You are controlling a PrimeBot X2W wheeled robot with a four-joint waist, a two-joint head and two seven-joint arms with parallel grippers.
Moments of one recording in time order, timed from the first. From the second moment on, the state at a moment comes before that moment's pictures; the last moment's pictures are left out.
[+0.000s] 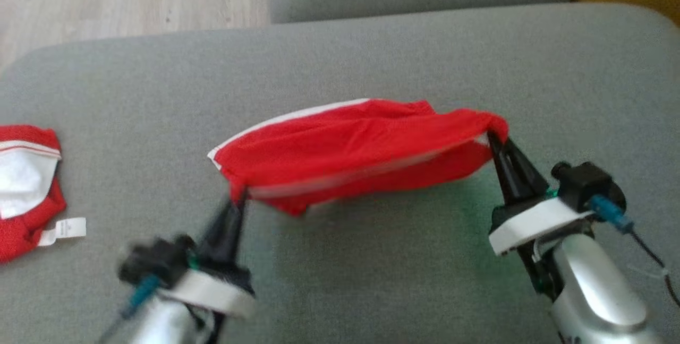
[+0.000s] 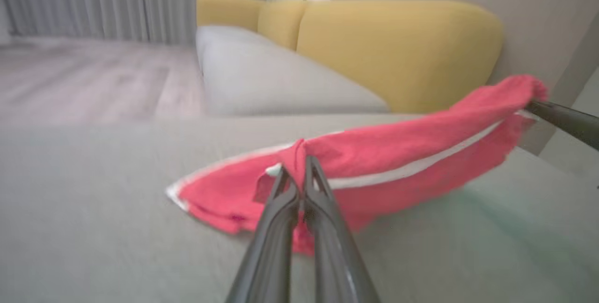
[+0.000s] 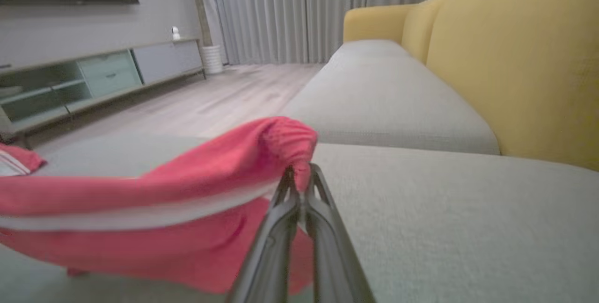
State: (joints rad) left arm -0.13 0.17 -0.39 0.33 -0.34 -0.13 -0.26; right arm -0.30 -0.16 0.28 0.48 0.23 0.13 -0.26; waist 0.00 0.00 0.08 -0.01
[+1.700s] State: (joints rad) left arm -0.33 0.05 -0.18 0.75 -0.43 -0.12 -0.26; right arm -0.51 -0.15 0.48 0.79 0.77 0.13 -0.24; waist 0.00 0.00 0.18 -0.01
